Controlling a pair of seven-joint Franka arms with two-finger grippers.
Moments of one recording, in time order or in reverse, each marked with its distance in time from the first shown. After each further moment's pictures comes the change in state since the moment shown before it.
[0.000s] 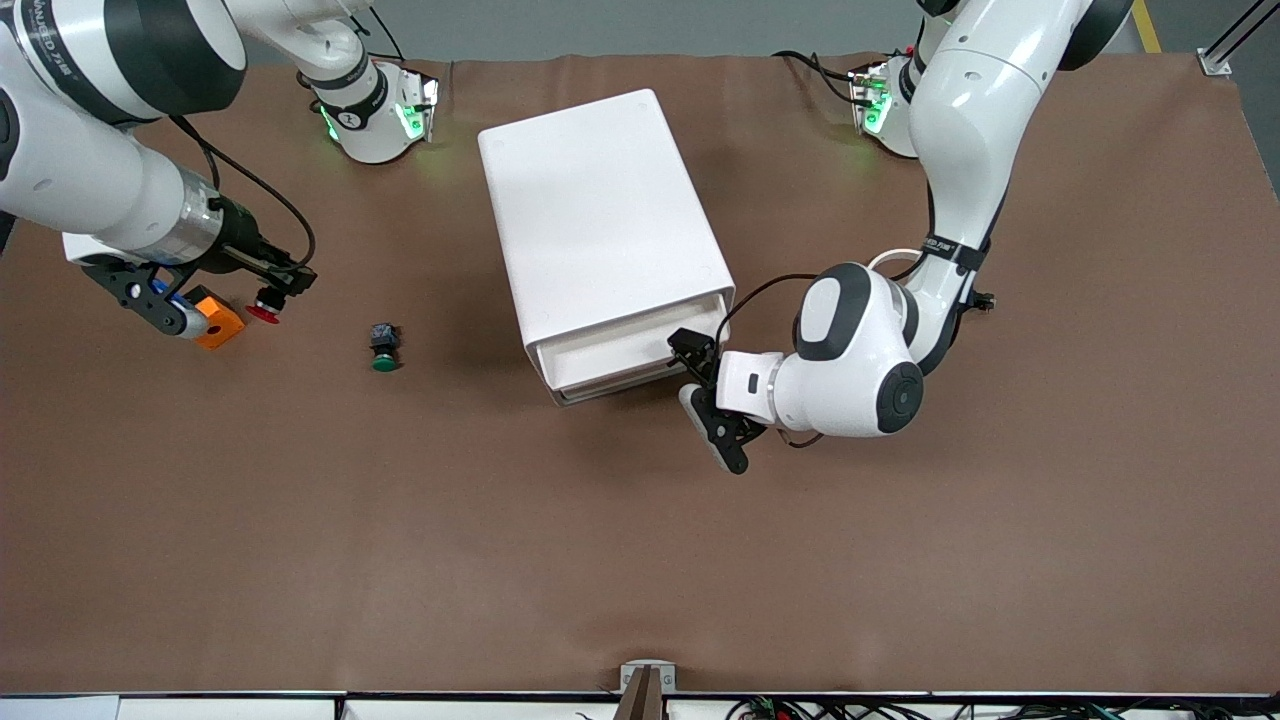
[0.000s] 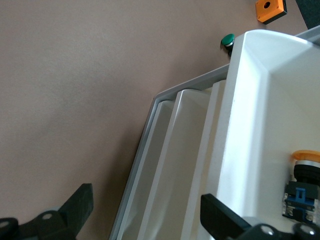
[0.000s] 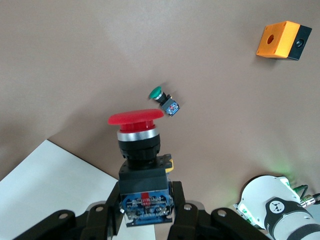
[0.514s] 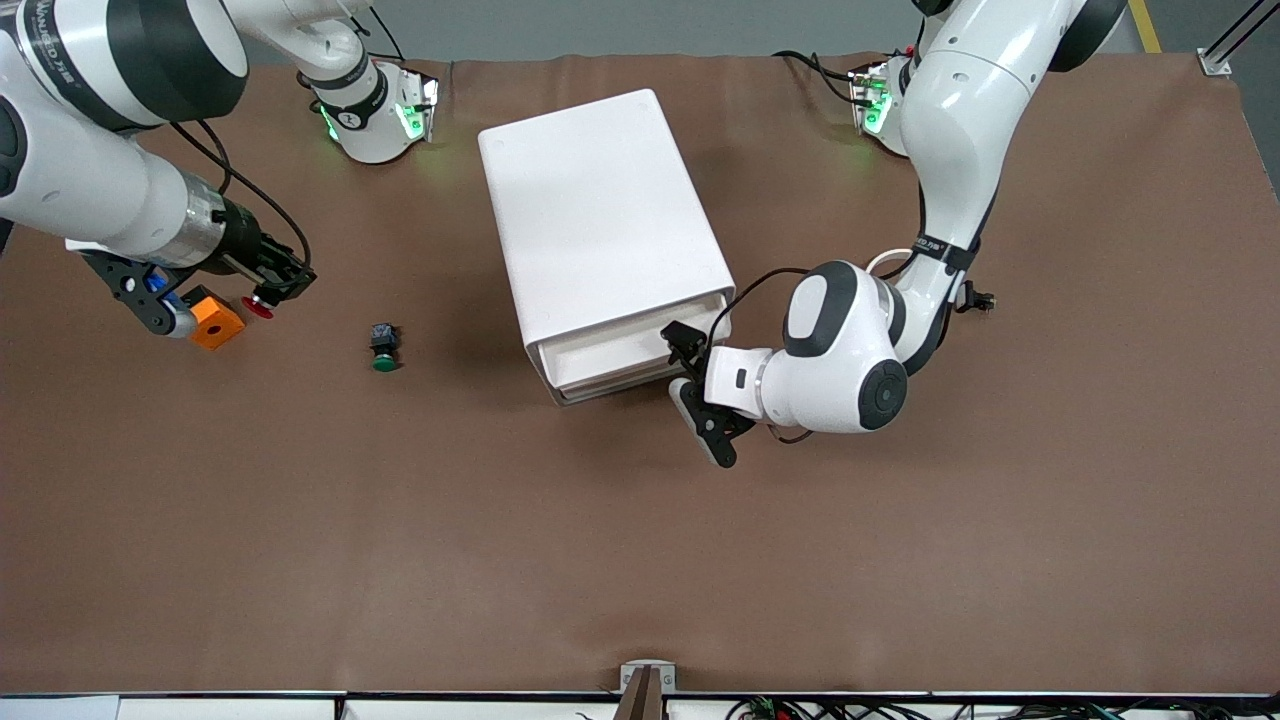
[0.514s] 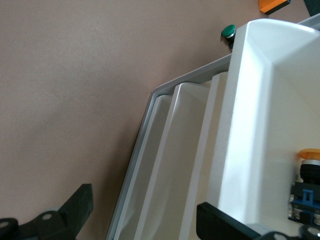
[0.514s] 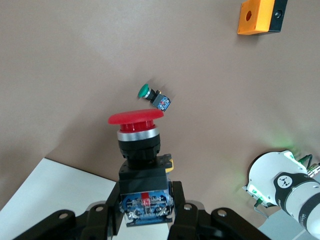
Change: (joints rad) left arm -0.013 0.004 0.001 -0.005 0.023 0.001 -0.002; right arm 0.000 0.016 -0.001 0.009 -0.002 -0.026 0.179
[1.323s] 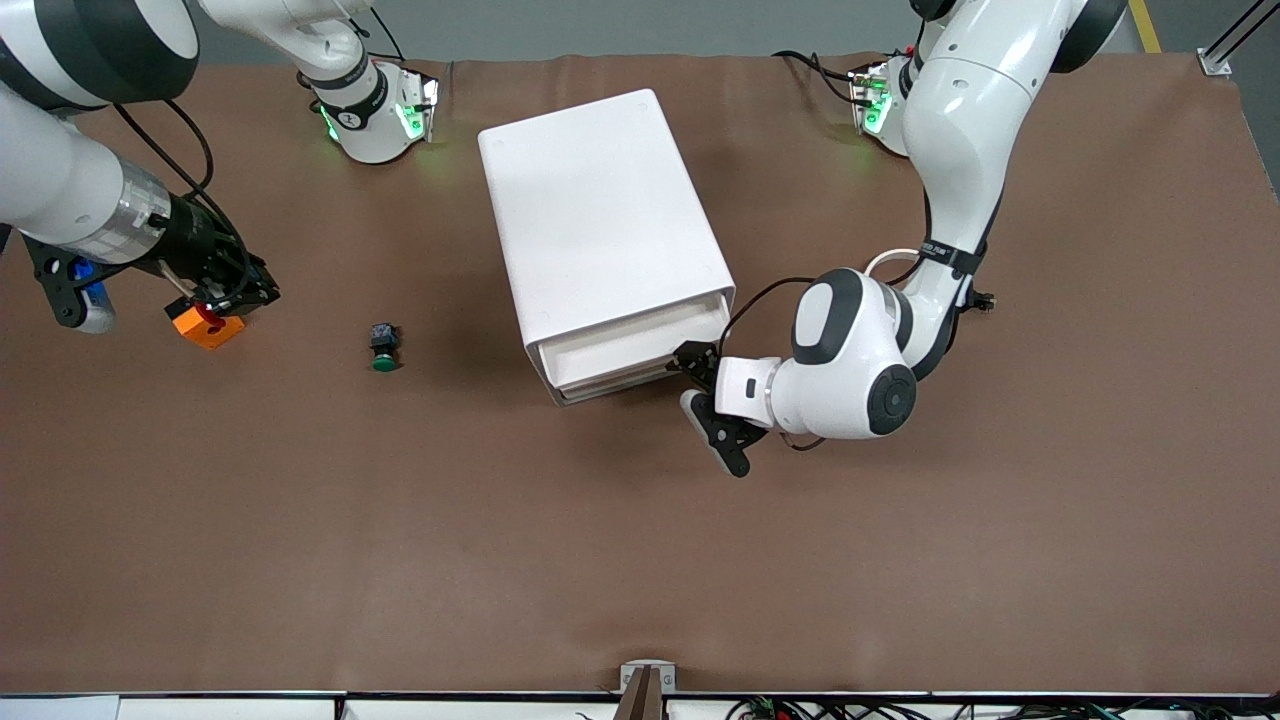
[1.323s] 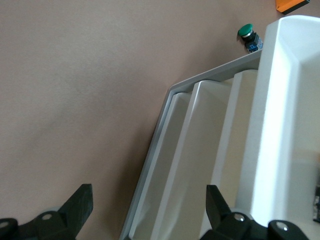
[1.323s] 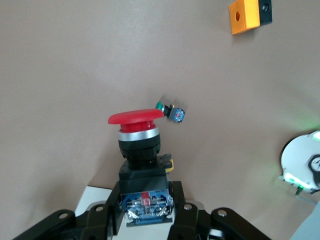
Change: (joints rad) left arm -0.013 0.007 0.030 -0.001 0.005 0.016 -0.017; right arm -0.025 -0.001 -0.016 0.068 0.010 0.045 0.219
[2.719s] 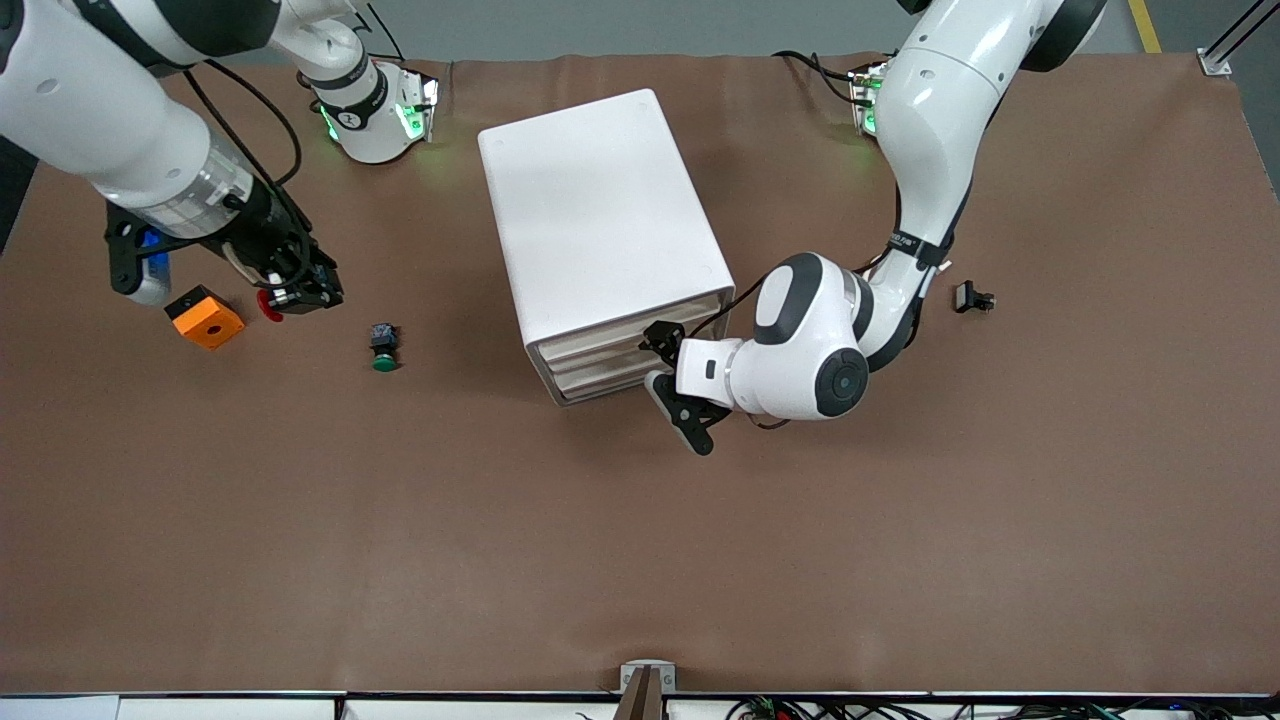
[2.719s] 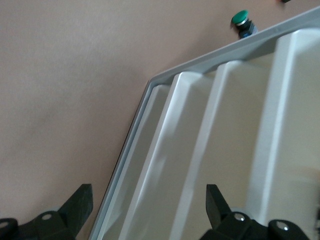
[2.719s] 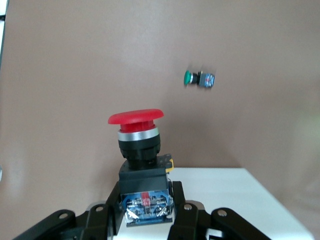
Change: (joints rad) left arm -0.054 0.020 0.000 -0.007 0.002 -0.013 -0.066; right arm 0.144 0.025 0.022 0.069 0.011 0.087 0.381
